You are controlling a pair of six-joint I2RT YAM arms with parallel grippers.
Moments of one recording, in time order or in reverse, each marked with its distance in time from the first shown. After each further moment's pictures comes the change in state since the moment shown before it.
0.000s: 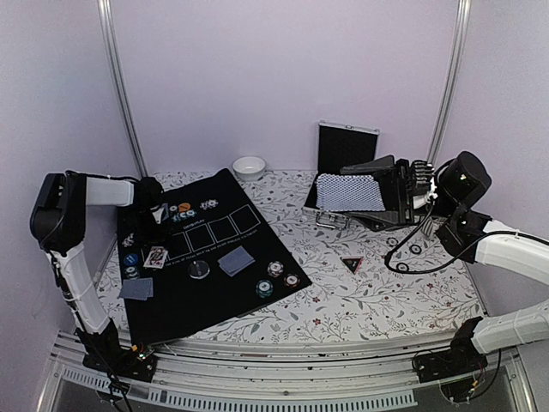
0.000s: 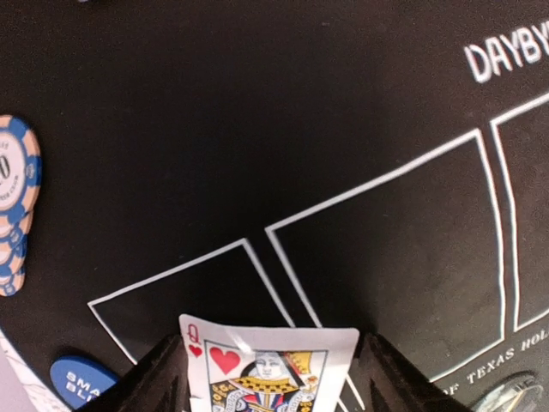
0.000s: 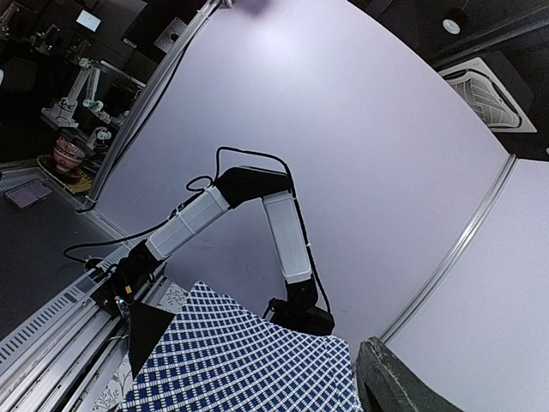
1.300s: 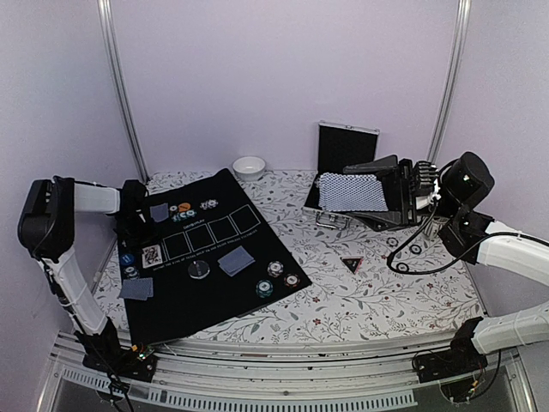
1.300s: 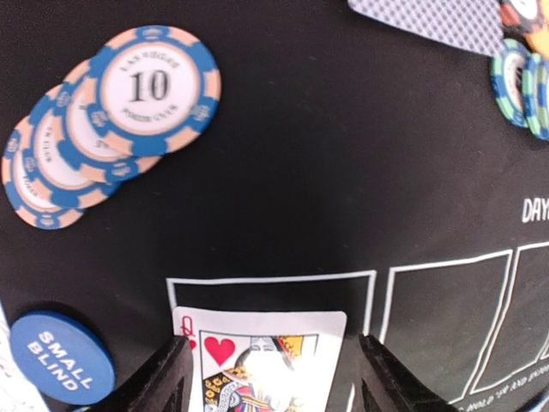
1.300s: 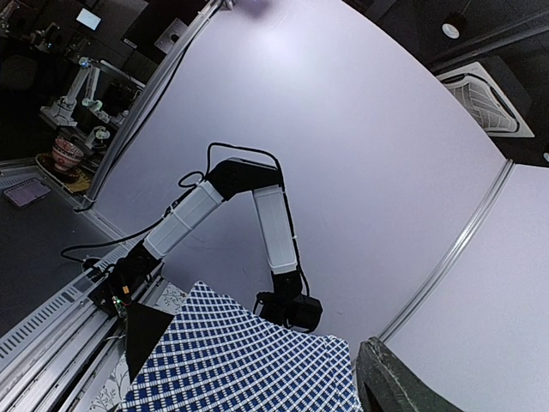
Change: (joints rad) left arm 0.094 -0.093 -0.132 0.163 0.040 -0.378; right arm -0.002 -0.017 -0.005 0.000 0.001 -0.007
